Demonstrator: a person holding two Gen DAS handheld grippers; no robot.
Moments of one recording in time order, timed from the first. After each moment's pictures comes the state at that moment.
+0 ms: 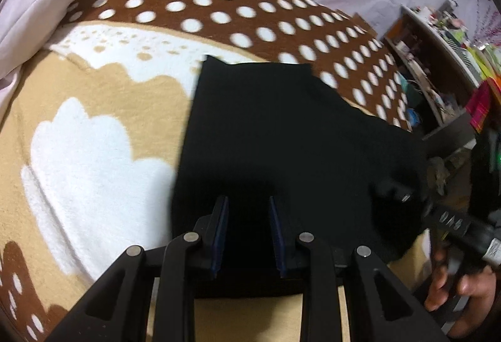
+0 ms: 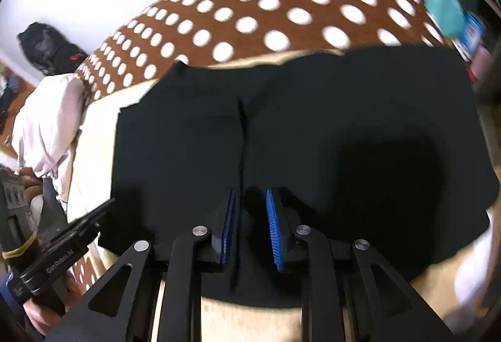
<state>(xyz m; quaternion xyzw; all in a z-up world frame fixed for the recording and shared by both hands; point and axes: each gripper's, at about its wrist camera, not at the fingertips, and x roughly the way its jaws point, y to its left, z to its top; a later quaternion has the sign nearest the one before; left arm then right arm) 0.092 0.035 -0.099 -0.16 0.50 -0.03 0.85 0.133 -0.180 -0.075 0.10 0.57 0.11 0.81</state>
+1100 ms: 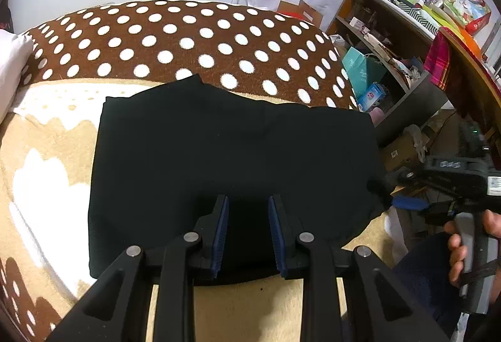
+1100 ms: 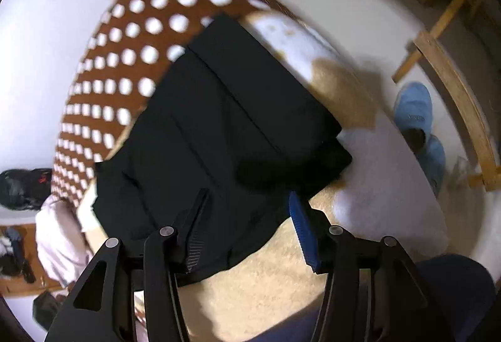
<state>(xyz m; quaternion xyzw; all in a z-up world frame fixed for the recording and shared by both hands) 0.090 -0.058 -0.054 -0.10 0.48 -0.09 0.87 0.118 -0.327 -0.066 0.32 0.62 -0.08 0.71</state>
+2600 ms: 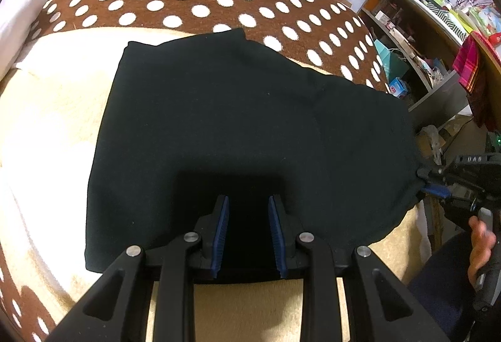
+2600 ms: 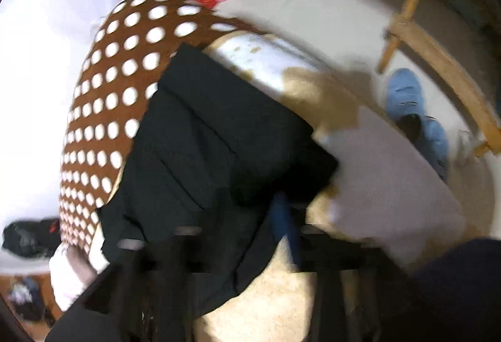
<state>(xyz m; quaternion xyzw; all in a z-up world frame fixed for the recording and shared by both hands) 0.090 -0.033 -0.103 -0.12 0.52 -0.06 0.84 0.104 -0.337 -0.066 0.39 0.55 -0.16 0.72</state>
